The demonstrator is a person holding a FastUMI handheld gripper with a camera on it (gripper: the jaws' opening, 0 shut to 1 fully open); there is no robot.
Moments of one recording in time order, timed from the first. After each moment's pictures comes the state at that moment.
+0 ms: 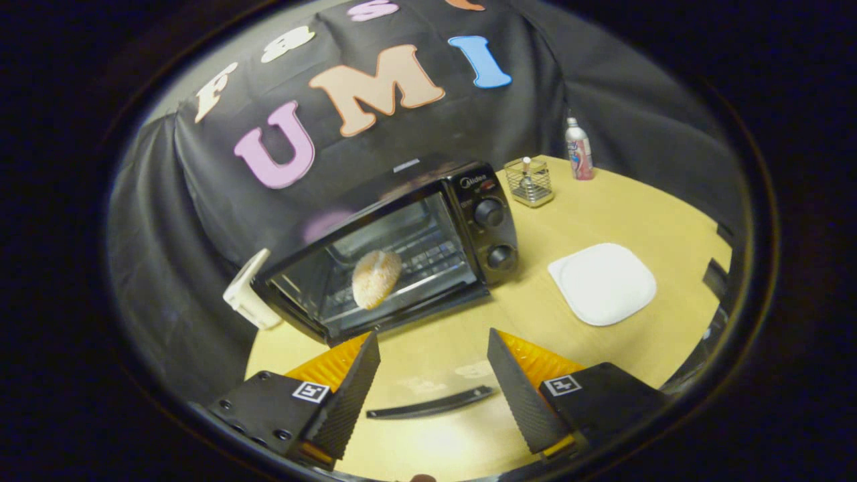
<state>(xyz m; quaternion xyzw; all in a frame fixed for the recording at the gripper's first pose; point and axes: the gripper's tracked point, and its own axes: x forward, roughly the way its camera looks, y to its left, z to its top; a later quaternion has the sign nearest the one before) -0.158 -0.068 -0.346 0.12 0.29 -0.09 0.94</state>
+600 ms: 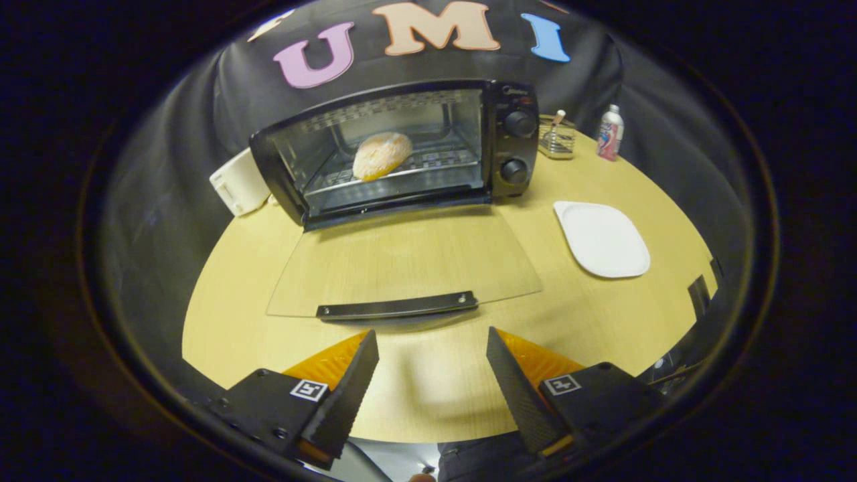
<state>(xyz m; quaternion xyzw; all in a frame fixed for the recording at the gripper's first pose) -0.213 -0.040 -0.427 0.00 0.43 -0.03 0.90</state>
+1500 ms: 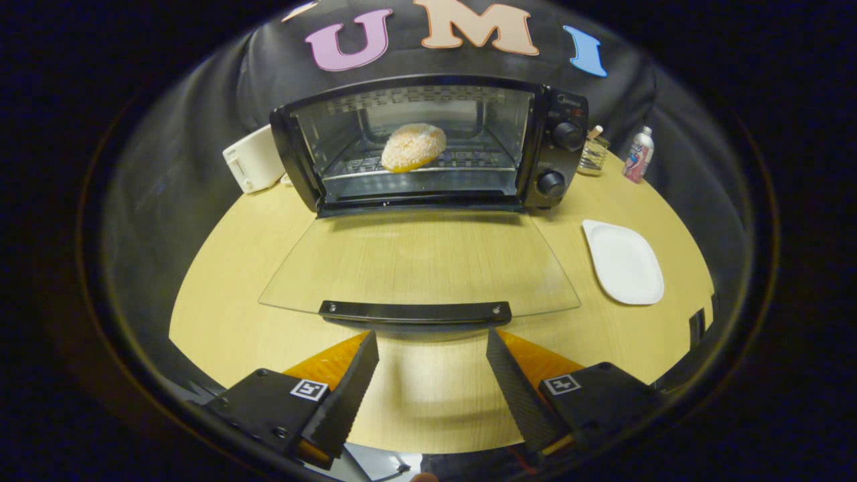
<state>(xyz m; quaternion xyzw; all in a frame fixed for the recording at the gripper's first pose) -0.194 -0.026 -0.414 -0.05 0.42 -0.01 0.91</state>
